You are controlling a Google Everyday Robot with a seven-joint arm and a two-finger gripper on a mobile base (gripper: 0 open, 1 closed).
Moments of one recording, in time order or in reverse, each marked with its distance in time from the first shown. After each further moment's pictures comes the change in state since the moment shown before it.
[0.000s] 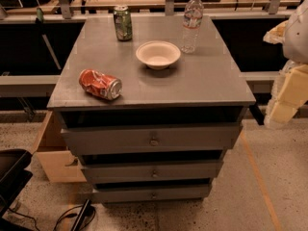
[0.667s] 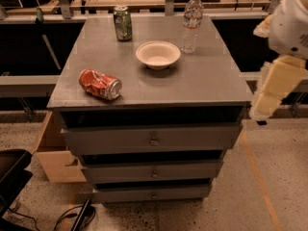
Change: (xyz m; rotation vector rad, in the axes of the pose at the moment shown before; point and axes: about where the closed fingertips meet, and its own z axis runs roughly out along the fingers) arm -0.026 -0.007 -0.001 0.008 0.007 0.005
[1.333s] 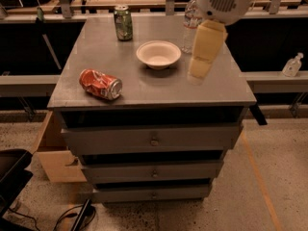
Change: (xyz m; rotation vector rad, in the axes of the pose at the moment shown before) arm -0.089 -0.039 0.009 0.039 0.104 0.095
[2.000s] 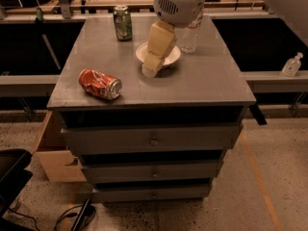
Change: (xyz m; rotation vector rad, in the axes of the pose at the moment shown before) arm -0.071 -0.005 0.037 -0.046 -0.011 0.206
